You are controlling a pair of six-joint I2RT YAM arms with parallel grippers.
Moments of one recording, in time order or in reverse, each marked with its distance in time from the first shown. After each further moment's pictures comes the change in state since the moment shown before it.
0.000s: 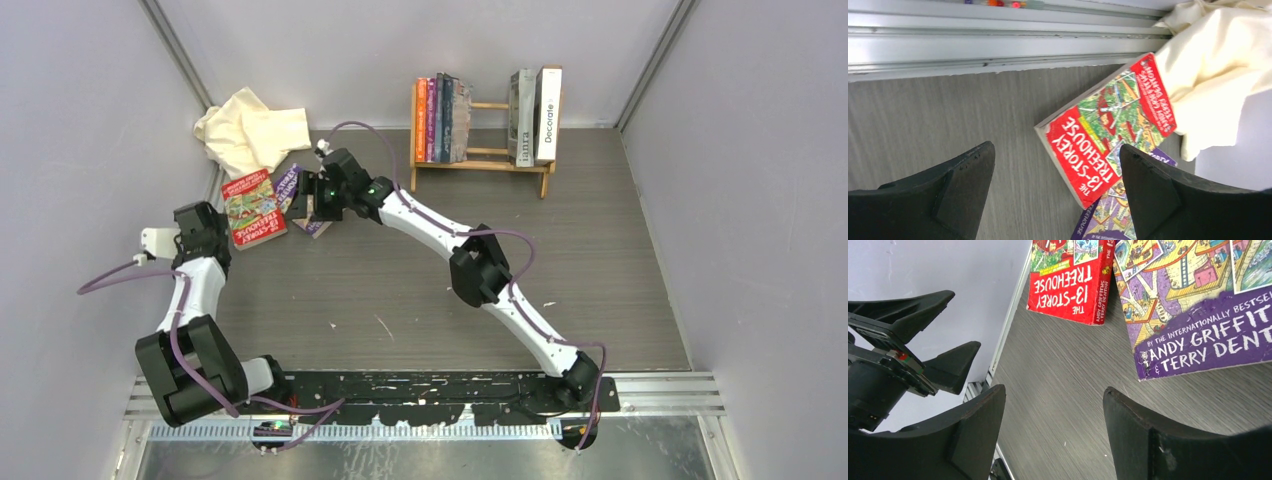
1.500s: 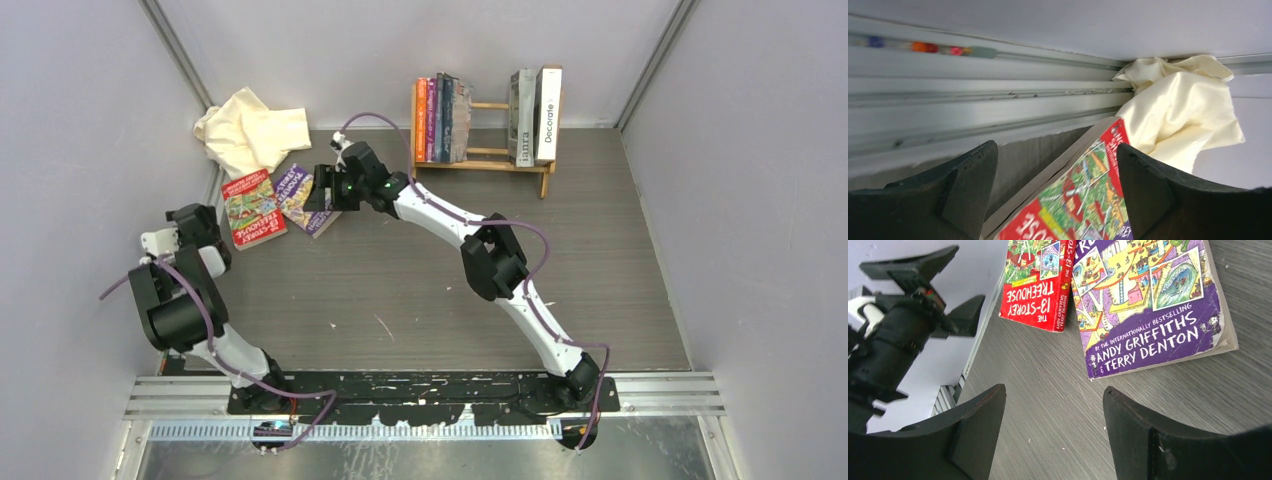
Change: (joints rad) left arm 0.072 0.360 -0.048 0.595 0.009 -0.079; right arm -0.059 -0.136 -0.256 0.133 0.016 -0.119
